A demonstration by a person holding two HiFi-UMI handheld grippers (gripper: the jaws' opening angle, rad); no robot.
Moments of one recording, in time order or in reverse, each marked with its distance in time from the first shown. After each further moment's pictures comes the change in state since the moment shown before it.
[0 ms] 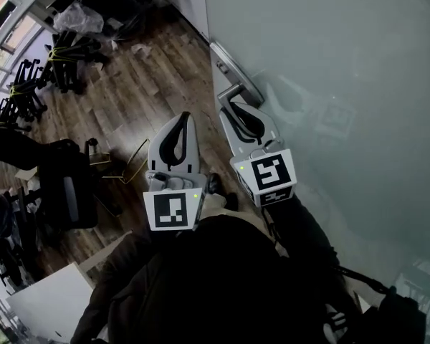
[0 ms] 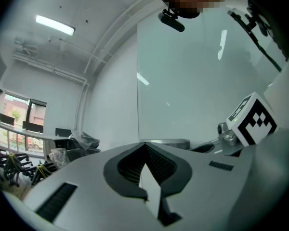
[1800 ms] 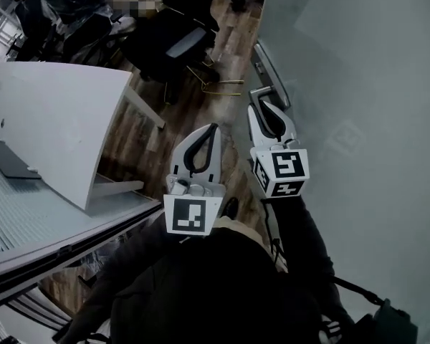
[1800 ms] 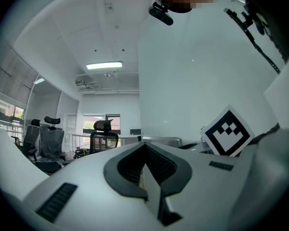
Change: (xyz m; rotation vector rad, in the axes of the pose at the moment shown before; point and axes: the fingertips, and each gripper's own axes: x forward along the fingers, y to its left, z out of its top) left arm -0.559 0.020 0.006 -0.001 0.033 0.750; right arm -0.185 0.478 -0.047 -0.134 -0.012 0.662
